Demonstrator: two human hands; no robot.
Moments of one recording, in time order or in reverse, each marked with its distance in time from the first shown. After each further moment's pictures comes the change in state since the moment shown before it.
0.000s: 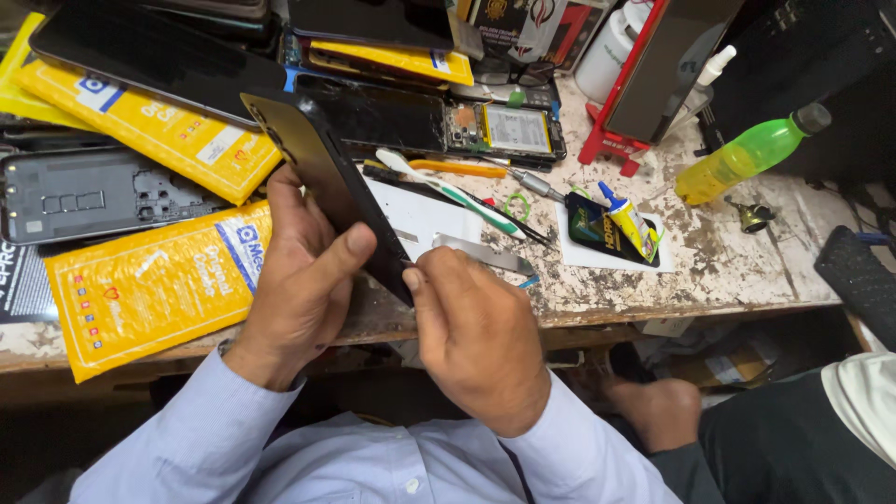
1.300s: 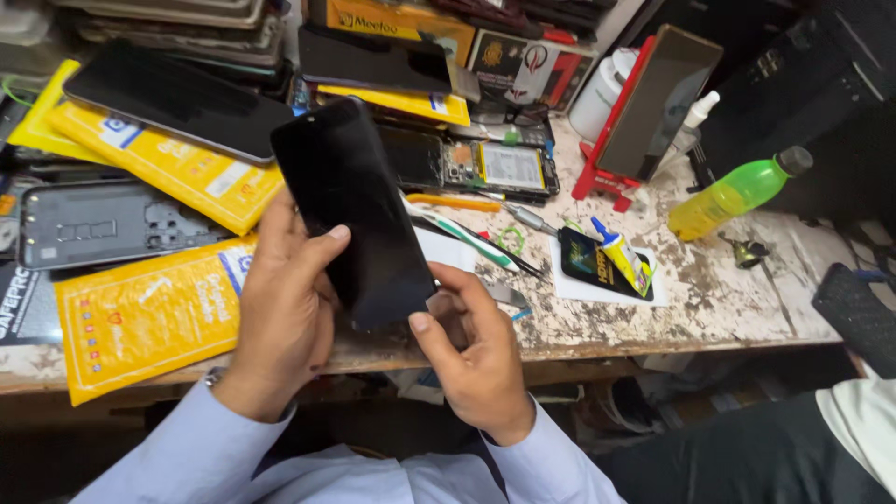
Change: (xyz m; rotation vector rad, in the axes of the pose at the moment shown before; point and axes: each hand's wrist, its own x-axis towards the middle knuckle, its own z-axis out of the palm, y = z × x) left_hand 0.009 0.005 0.013 0.195 0.212 0.039; right_hand -0.033 0.059 0.034 0.864 -0.025 0.298
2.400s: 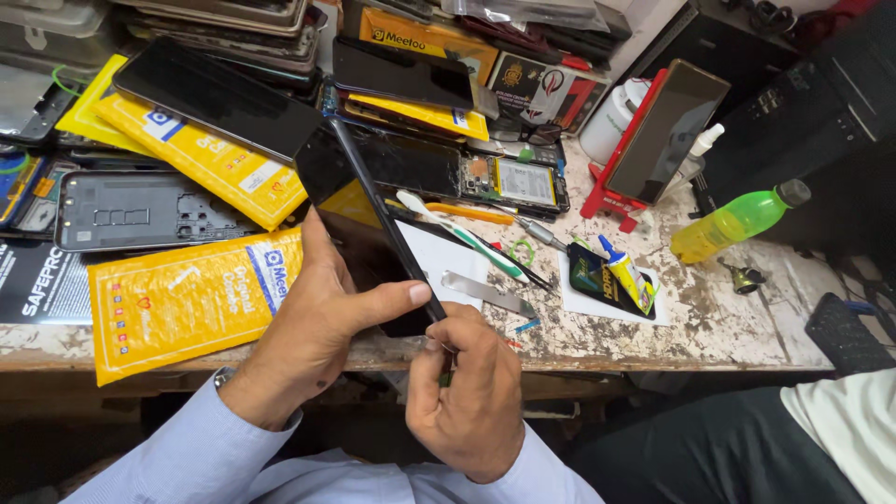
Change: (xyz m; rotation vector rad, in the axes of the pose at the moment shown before) left_hand -0.012 0.027 0.012 0.038 -0.131 -0.140; right_hand -0.011 -0.034 0.032 -0.729 0.103 -0.492
